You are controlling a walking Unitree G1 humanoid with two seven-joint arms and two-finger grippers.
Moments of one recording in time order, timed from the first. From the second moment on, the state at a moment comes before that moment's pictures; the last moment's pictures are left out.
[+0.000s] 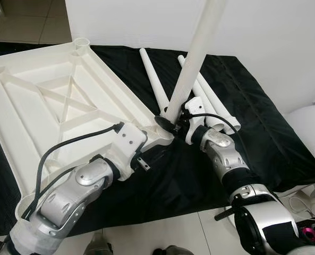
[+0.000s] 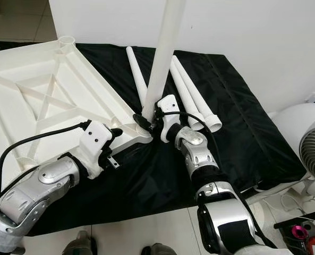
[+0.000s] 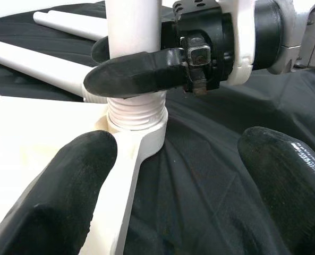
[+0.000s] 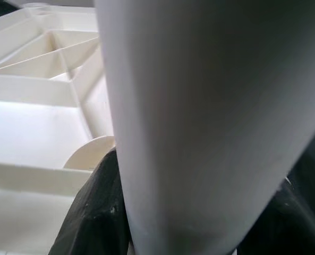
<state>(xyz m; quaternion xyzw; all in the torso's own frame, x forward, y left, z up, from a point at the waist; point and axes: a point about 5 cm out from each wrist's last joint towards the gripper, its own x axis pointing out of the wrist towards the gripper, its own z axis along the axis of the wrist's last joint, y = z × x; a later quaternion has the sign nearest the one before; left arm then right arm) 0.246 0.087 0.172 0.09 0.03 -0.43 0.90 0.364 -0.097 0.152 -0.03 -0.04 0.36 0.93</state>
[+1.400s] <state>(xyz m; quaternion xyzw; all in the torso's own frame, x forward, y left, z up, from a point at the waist) 0.246 0.082 0.174 0.09 0.02 -0.44 0.89 0.337 -0.071 0.158 0.05 -0.10 0.20 0.97</state>
